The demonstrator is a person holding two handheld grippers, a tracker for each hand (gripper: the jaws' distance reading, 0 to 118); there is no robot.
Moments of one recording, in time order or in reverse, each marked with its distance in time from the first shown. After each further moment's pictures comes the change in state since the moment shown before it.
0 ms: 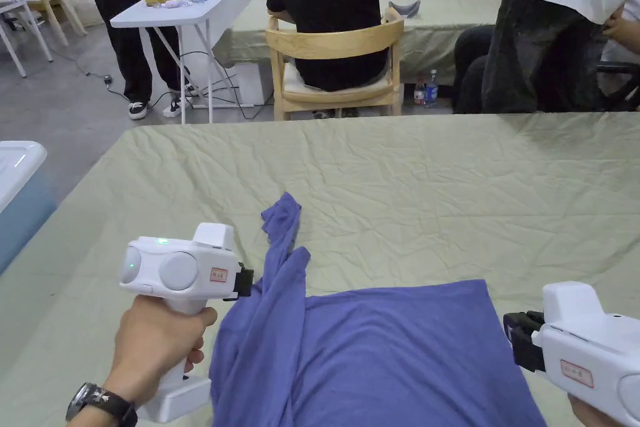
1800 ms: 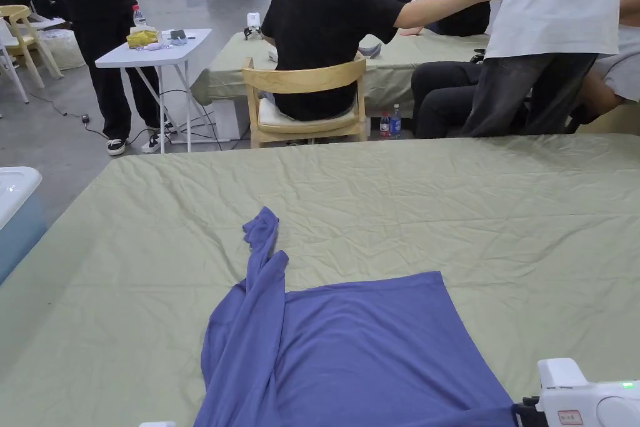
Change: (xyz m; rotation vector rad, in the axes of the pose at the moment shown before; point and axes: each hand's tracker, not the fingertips) left arm -0.021 -0.289 0.067 -0.157 -0.048 0.128; right arm 0.063 -0.155 0.014 -0.299 0.004 -0.113
